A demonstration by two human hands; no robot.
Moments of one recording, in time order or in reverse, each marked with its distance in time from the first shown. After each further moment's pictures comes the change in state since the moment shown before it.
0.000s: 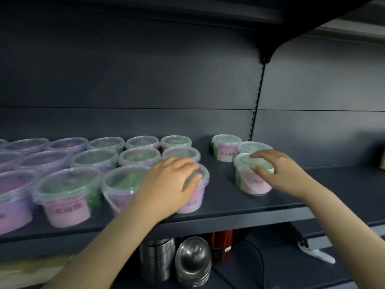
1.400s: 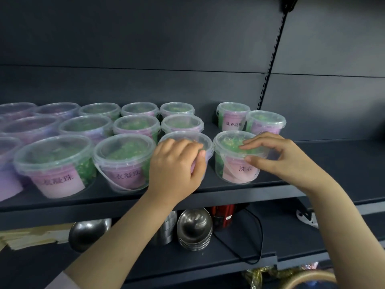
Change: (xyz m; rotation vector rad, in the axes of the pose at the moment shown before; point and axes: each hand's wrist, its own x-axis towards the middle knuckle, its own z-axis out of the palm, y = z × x) left_hand 0.000 0.027 0.063 -0.033 0.411 -0.056; right_hand -0.020 -0.005 0.017 0.582 -0.083 -0.048
